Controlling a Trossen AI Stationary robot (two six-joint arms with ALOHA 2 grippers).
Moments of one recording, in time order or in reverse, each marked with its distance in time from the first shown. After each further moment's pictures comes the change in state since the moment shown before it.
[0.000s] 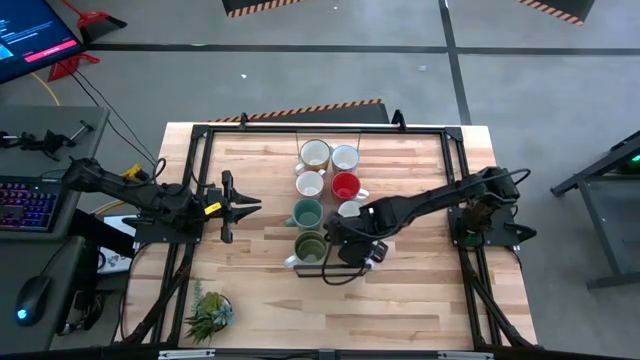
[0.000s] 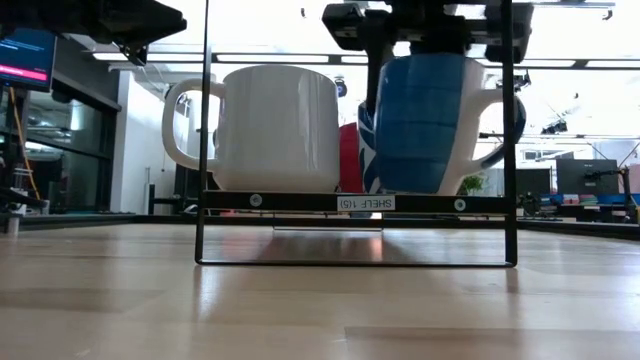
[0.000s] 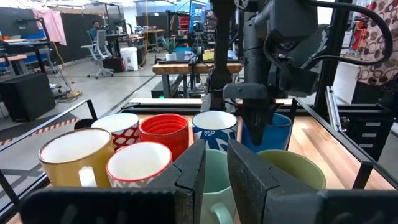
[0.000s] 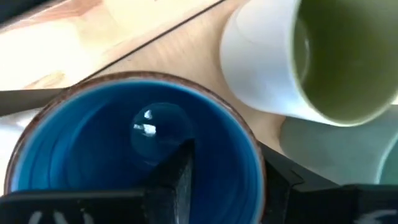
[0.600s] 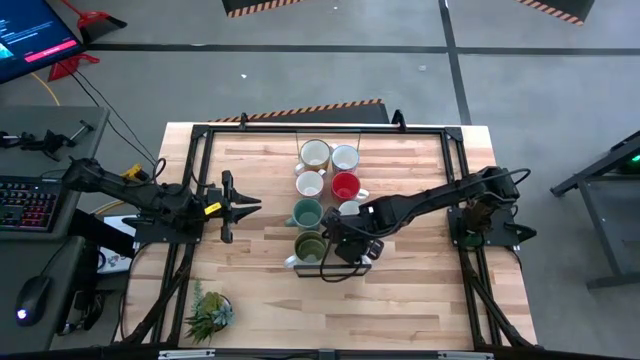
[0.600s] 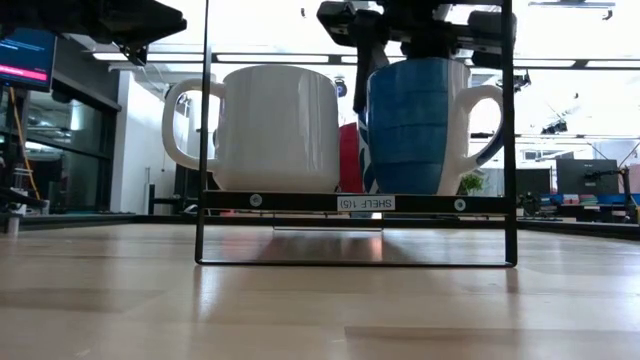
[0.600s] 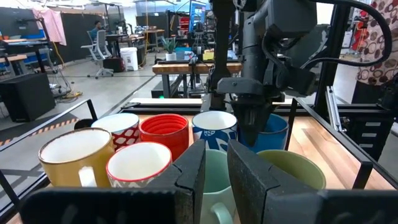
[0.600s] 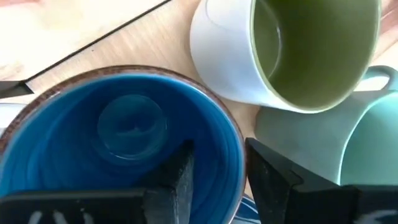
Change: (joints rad) left arm 0.000 0.000 0.000 0.000 0.000 0.000; right arm -0.005 0.000 0.000 0.041 0.072 -0.011
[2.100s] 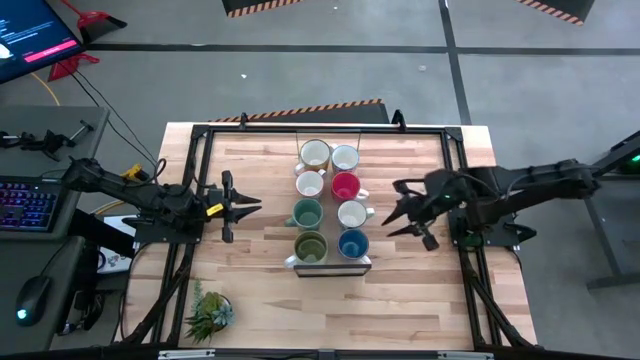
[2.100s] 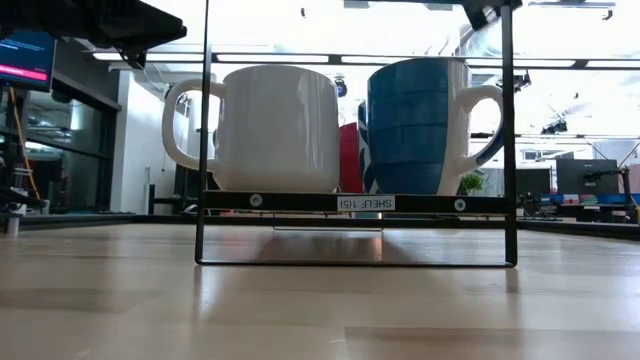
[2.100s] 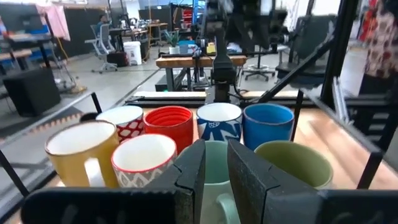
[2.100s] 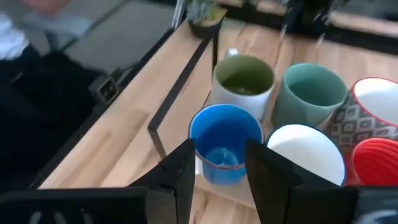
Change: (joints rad) left arm 0.000 0.000 0.000 -0.032 -0.018 0.009; right arm -0.095 -0.843 -0.568 0.310 -0.352 0.728
